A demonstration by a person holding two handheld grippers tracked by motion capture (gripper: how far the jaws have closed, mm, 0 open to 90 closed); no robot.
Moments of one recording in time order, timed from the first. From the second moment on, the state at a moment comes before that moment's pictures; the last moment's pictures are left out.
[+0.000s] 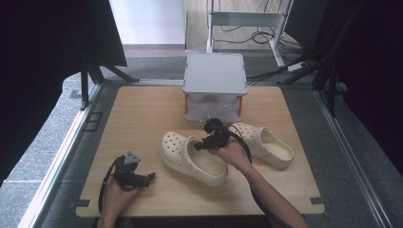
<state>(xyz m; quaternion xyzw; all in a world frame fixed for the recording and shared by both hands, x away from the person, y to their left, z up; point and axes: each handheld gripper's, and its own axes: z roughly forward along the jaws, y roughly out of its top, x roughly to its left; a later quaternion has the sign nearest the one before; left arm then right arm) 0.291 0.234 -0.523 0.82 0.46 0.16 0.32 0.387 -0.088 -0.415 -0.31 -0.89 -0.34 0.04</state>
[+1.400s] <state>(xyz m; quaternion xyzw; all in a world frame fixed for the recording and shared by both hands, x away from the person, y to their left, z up) 0.291 0.233 -0.522 0.81 0.46 0.16 0.31 0.307 -0.187 -0.421 -0.28 -0.90 -0.34 -0.05</state>
